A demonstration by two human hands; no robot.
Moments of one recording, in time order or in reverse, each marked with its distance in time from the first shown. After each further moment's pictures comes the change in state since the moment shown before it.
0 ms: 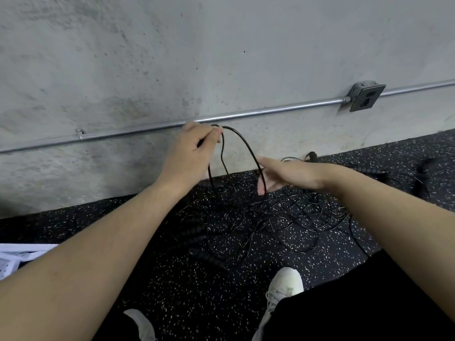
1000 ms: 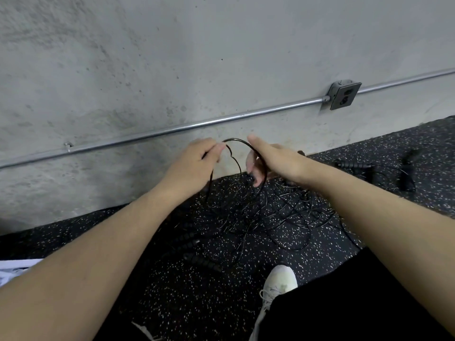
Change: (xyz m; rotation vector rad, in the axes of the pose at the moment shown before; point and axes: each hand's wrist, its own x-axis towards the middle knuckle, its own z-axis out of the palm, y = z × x) left_hand -0.010 0.036 0.019 0.116 -0.275 -0.061; right_hand -0.020 -0.004 -0.002 0.281 0.320 -0.181
